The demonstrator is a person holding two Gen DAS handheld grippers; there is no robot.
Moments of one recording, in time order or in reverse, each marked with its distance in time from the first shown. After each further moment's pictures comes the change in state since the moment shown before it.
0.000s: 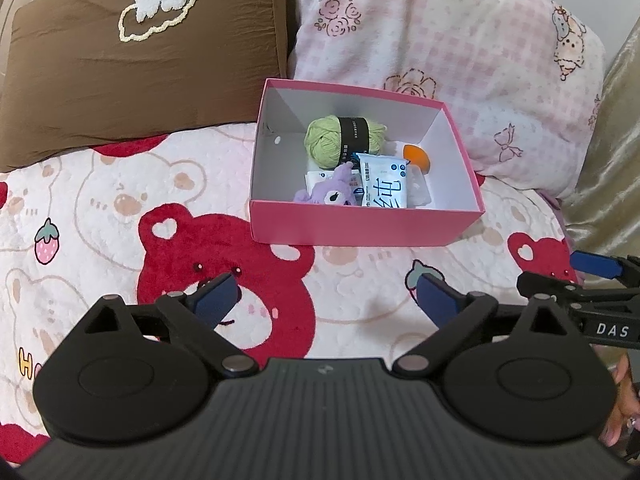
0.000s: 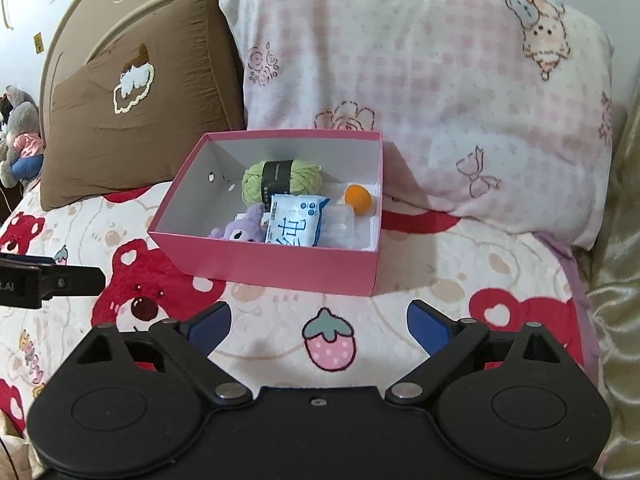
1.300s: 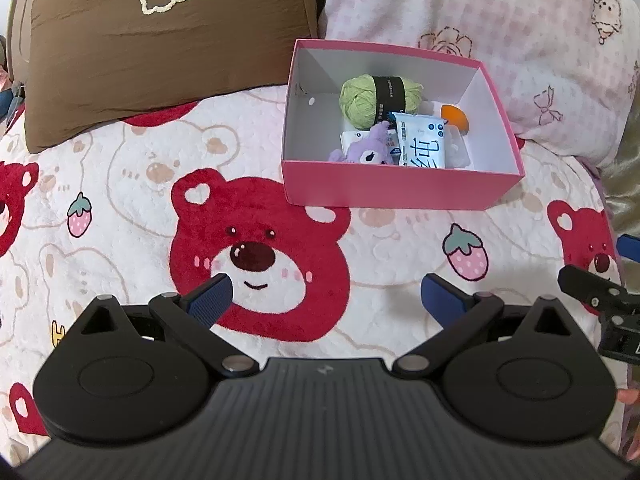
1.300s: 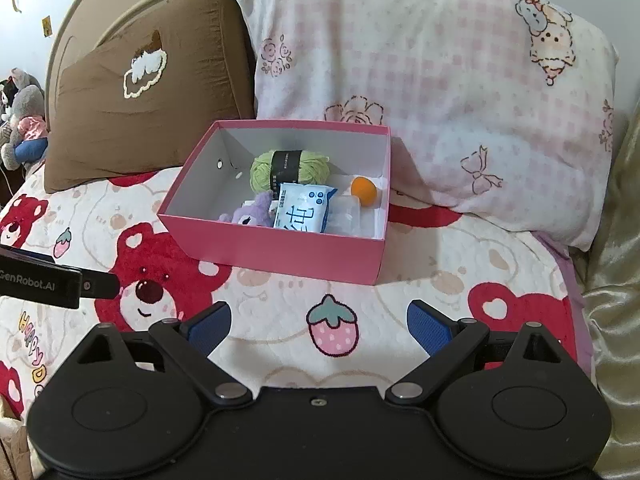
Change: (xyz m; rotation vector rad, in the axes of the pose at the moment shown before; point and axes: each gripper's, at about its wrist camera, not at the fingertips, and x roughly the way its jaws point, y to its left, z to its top) left arm 0.010 -0.004 -0.004 0.007 0.123 0.133; right arm -0.010 0.011 -0.006 -0.052 0.020 -0.012
